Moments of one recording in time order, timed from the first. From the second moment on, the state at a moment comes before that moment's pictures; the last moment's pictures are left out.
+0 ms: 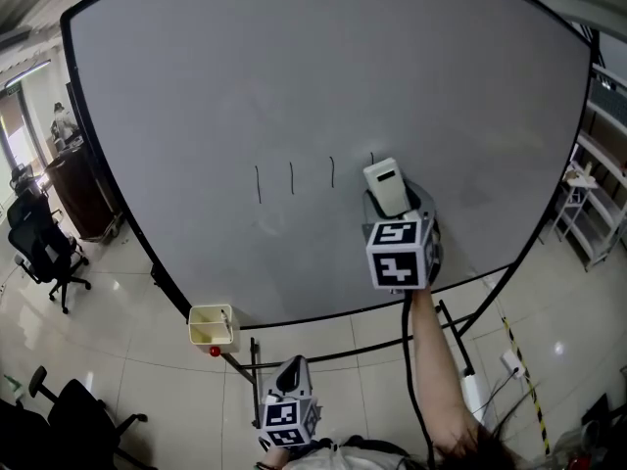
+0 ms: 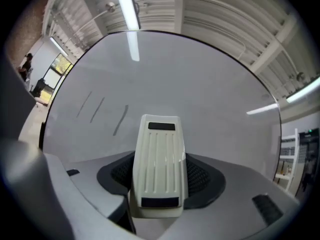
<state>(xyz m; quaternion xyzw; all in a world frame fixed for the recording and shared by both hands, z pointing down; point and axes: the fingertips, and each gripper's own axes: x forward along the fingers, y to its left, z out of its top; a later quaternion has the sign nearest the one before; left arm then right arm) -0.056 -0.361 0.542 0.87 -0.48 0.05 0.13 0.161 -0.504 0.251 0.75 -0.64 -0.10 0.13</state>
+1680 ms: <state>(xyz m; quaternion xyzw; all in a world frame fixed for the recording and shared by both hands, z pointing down) -0.074 -0.353 0.548 0.85 -0.51 0.05 0.15 0.141 -0.518 0.266 0.76 -0.62 -0.02 0.20</state>
